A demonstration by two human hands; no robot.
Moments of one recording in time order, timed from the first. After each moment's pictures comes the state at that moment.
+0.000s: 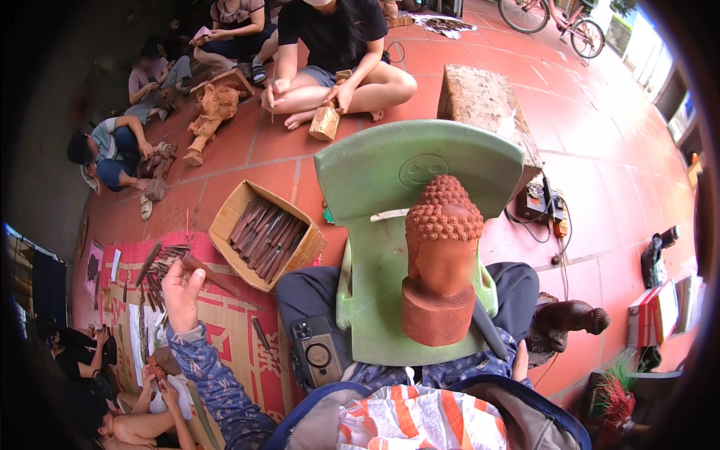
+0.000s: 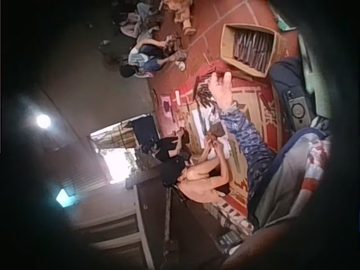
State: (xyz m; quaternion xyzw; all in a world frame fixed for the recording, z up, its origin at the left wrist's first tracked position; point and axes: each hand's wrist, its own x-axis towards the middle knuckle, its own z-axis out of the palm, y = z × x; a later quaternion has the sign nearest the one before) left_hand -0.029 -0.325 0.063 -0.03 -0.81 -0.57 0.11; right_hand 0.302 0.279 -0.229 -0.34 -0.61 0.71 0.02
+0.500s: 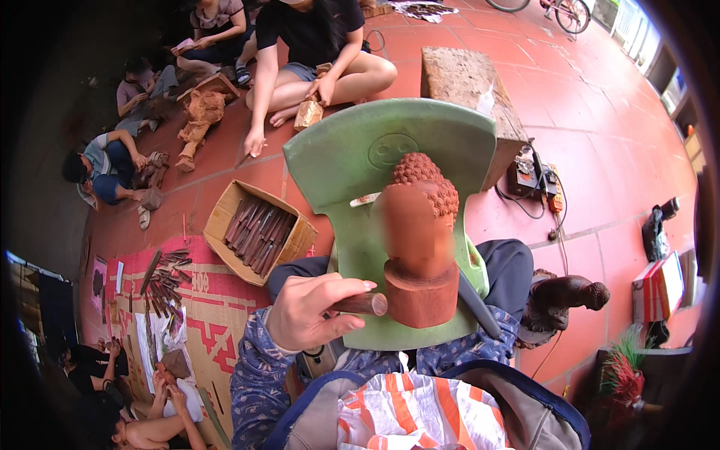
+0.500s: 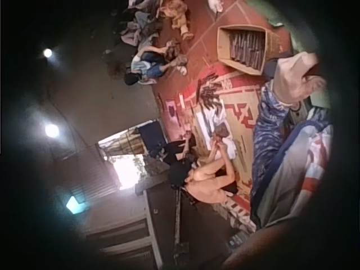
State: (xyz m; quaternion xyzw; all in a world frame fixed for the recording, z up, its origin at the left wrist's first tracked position) left_hand 0.003 -0.120 0.093 -0.50 -0.72 -0.47 -0.03; right_hand 0.362 0.248 -0.319 -0.39 -0.83 0.30 -0.28
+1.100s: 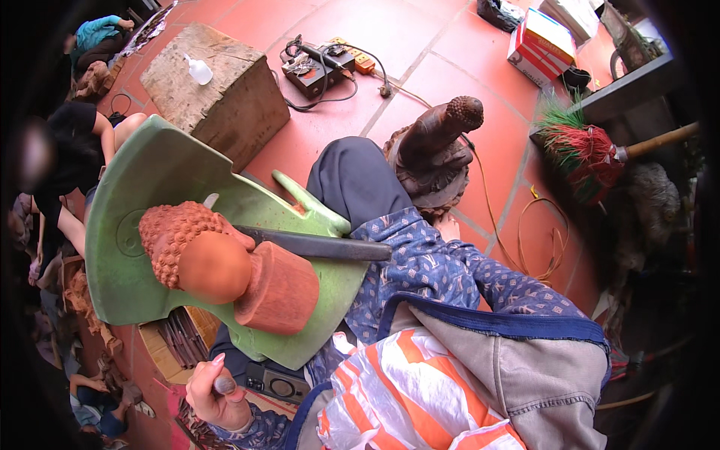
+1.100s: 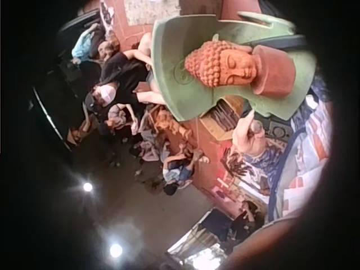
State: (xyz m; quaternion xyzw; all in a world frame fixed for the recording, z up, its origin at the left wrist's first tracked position) left_hand 0.019 -0.097 0.059 -0.45 -0.76 -0.46 0.00; right_hand 0.363 0.229 -0.331 -0.51 -0.84 0.11 -0.15
